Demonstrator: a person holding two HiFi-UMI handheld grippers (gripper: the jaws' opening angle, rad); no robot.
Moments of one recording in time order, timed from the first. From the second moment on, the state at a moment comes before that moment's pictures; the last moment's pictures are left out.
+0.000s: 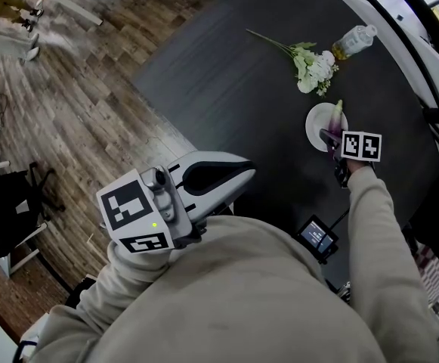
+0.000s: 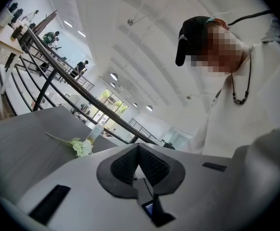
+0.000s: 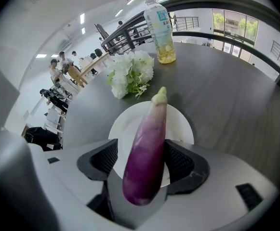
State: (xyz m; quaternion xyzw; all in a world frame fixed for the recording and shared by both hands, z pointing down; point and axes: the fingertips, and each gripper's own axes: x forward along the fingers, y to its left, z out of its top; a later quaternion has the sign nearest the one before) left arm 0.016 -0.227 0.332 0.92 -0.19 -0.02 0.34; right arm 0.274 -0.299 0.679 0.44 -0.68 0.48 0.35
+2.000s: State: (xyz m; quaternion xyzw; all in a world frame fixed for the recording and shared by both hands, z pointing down) left arm 0.160 -0.216 0.221 0.97 0.14 0.00 0.21; right arm 0.274 -0.157 0.209 0.56 -0.81 0.15 -0.07
